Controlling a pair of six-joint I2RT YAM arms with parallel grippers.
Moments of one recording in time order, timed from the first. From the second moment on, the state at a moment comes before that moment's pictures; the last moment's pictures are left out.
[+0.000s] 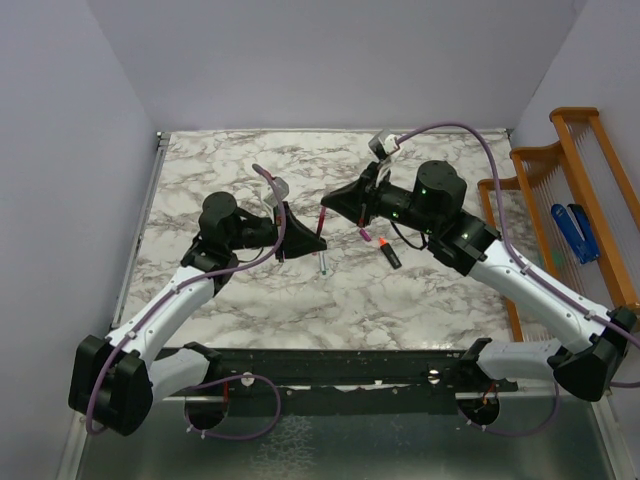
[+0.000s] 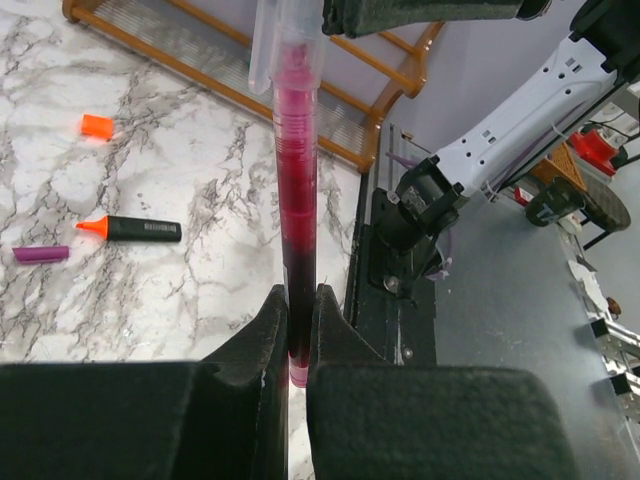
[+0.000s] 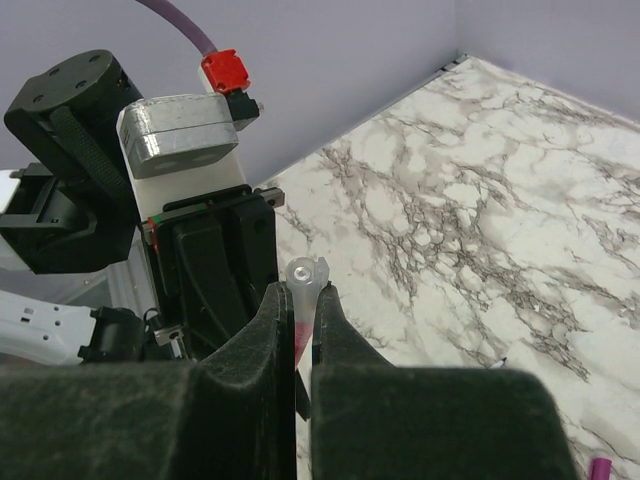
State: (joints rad) left arm -0.41 1.09 0.72 0.38 1.02 -0.46; right arm 0.78 1.23 1.21 -0.03 -0.31 0.24
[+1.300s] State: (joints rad) left arm -0.41 0.99 0.74 0.29 0.95 -0.24; right arm 0.80 1.25 1.25 -0.01 -0.38 0.26
